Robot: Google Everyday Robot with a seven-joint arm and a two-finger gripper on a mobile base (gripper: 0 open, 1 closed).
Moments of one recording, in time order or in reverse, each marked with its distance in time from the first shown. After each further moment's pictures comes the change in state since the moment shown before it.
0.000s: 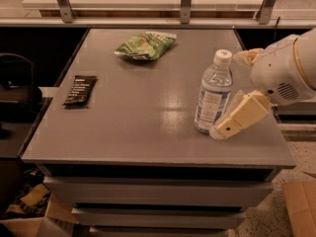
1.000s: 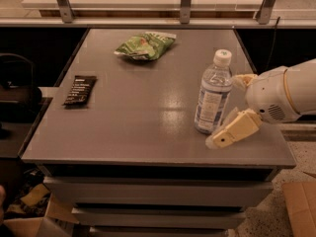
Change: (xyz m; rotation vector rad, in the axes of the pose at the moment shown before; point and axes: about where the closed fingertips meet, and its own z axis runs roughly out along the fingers) arm 0.040 0.000 0.043 -0.052 -0.082 0.118
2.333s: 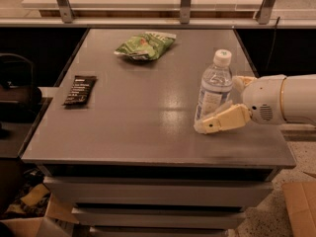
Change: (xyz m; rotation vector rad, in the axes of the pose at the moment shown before) arm -0.011 -0.023 0.018 0.058 -0.232 0.193
